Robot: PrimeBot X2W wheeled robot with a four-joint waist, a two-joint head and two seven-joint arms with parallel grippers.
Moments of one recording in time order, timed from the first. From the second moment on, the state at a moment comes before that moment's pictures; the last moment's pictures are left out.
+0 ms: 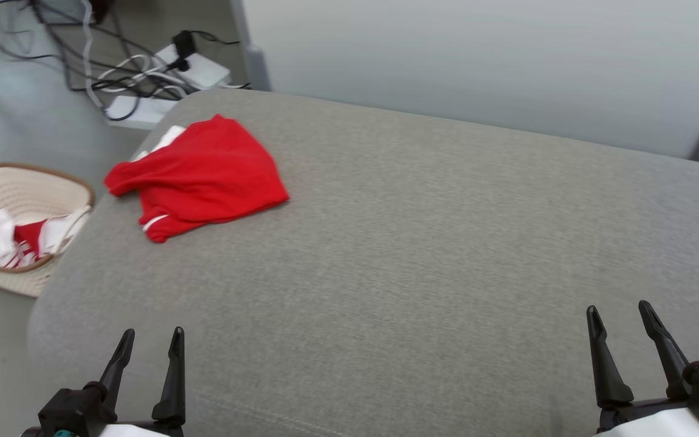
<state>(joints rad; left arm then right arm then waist) 0.13 0.17 -0.09 0.01 -0.33 0.05 -0.14 0.12 -0.04 -0.03 -0.05 0.12 0.13 -0.14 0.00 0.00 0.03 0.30</state>
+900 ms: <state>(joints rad) -0.26 0.31 -0.01 -0.07 -0.37 0.03 -0.06 0.12 -0.05 0.01 -0.09 0.13 0.13 -0.10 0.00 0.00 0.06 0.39</state>
